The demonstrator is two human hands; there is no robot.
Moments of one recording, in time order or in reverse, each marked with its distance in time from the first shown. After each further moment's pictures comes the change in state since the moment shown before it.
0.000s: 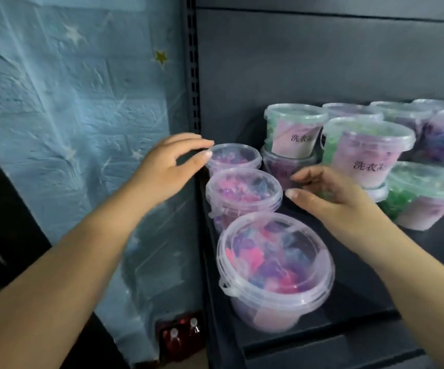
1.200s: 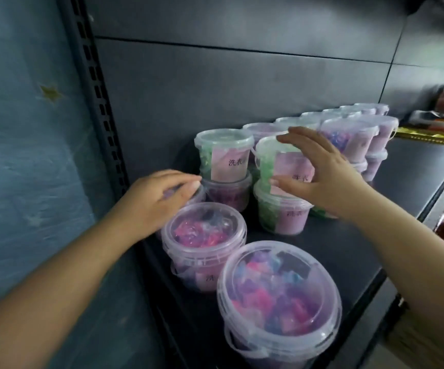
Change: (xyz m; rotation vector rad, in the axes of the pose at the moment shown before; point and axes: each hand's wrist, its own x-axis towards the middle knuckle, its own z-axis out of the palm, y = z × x) left_hand 0.058 -0.008 0.040 -0.212 -0.289 0.296; right_hand 0.029 0.000 -0.045 -0.687 0.321 -0.075
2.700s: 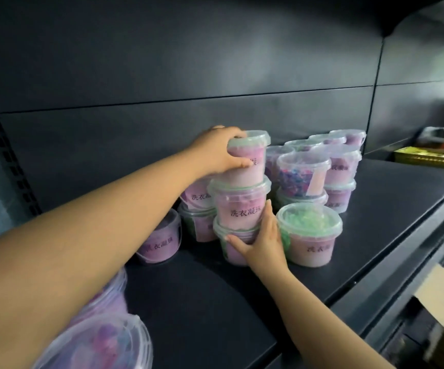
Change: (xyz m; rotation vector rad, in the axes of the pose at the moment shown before) left_hand 0.217 0.160 0.129 0.394 -0.101 -0.088; right_hand -0.008 0.162 0.047 0.393 0.113 0.345
